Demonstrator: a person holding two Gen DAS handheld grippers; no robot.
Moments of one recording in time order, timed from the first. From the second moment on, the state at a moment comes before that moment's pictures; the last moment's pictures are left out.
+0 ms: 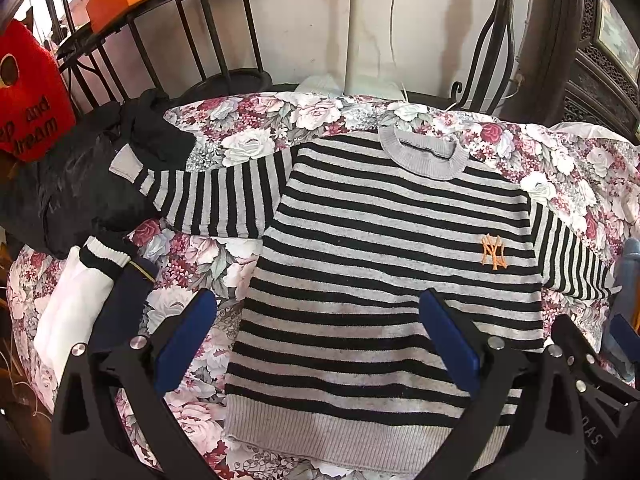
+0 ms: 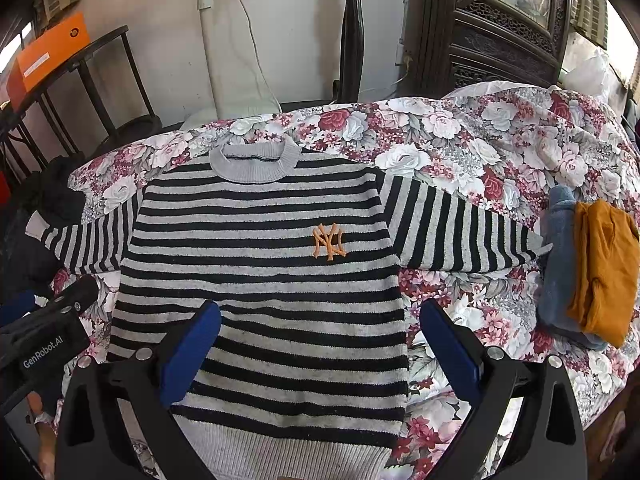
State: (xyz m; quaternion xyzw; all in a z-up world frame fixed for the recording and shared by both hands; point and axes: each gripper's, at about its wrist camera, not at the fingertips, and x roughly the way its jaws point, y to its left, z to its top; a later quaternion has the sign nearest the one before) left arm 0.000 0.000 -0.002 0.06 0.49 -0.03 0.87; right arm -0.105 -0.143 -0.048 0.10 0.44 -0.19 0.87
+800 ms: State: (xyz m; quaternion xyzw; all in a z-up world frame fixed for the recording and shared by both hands) left arm -0.001 -0.002 -0.005 0.06 0.49 -0.02 0.87; right arm -0.104 -0.144 -0.048 0.10 0.45 -0.19 0.87
